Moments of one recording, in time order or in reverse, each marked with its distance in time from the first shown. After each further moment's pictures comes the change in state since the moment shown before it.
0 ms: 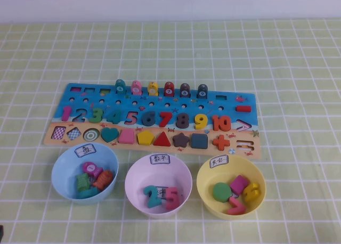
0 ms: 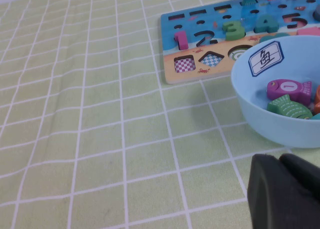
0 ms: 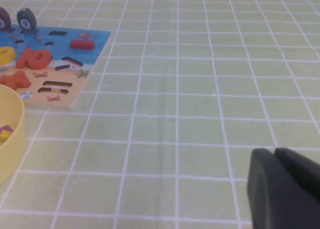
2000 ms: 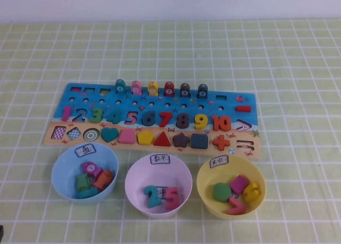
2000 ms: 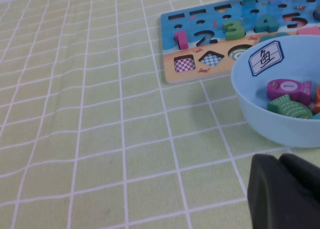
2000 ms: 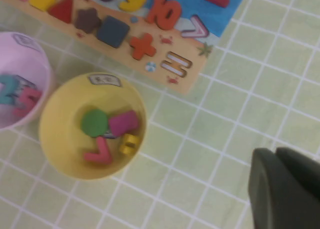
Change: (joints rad) right arm 0.027 1.182 -1.204 0.249 0.758 -0.316; left arm 0.000 0.000 0.000 0.000 0.000 0.000
